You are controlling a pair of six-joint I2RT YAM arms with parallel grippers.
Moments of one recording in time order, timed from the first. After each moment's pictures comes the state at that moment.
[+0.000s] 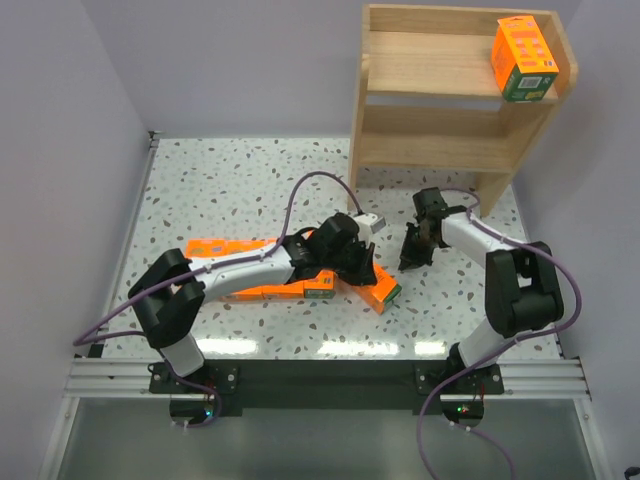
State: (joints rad) left arm -0.97 1.69 1.15 -0.12 0.26 -0.52; right arm 0.22 1.63 0.97 -0.63 -0.12 0.57
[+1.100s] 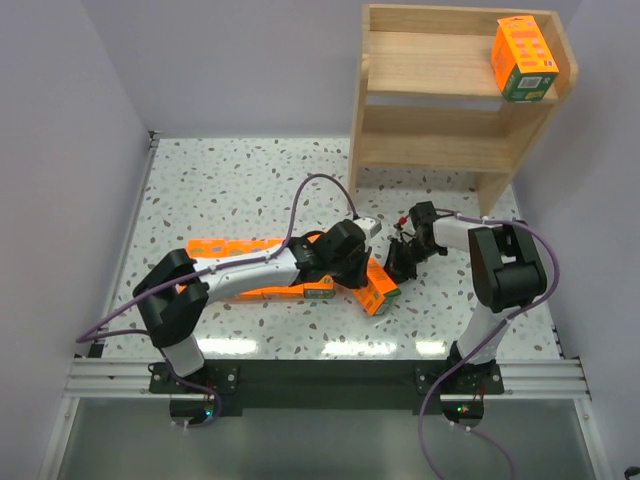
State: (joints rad) left arm -1.01 1.71 1.17 -0.26 0.06 -0.56; right arm 0.20 1.81 0.93 -0.58 -0.62 0.44
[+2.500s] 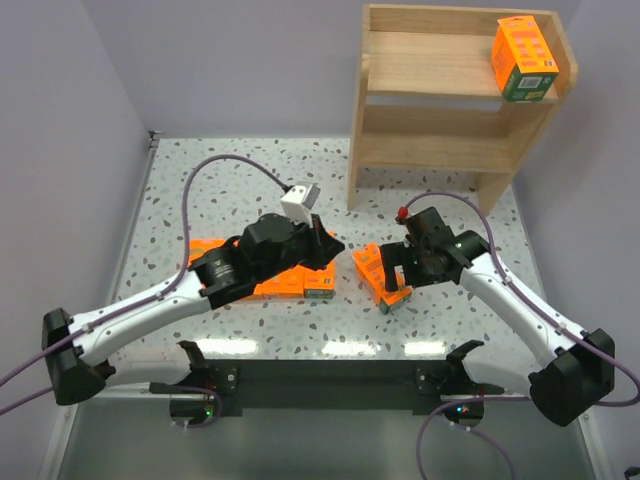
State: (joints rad) left arm -1.01 1.19 1.07 -0.22 -0.14 -0.64; right arm 0.51 1.14 0.96 -0.96 0.03 0.32
